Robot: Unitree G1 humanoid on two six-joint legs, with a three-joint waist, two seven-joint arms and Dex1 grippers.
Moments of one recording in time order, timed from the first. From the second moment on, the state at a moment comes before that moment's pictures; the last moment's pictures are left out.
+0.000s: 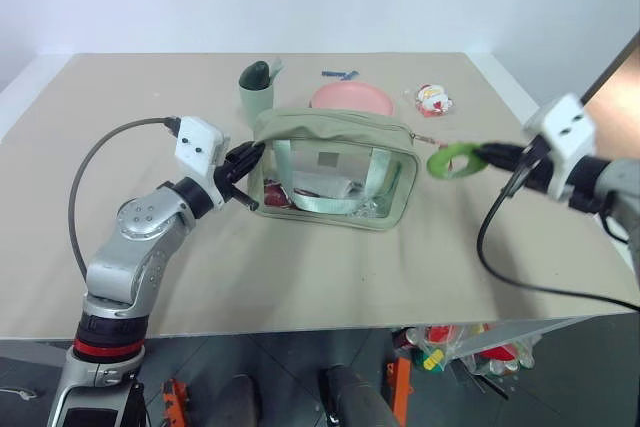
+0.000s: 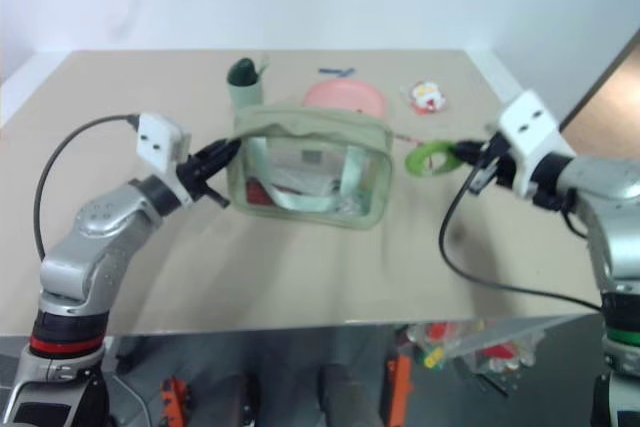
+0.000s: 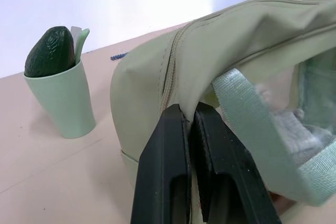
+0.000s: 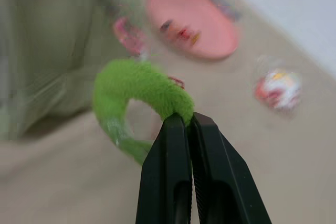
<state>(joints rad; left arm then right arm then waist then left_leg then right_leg) -0.45 0.42 0.04 -0.31 -0.39 0.52 -0.43 -0.41 -0.99 -0.12 -0.14 0.32 0.55 0.83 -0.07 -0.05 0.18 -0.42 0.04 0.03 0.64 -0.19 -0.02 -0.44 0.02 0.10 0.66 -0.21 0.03</state>
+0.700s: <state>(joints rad) -0.43 0.45 0.09 -0.31 -0.43 0.56 -0.47 -0.37 -0.81 -0.04 -0.15 0.31 0.49 0.86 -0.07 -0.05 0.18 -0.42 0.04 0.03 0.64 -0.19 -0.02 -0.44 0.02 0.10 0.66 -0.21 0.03</state>
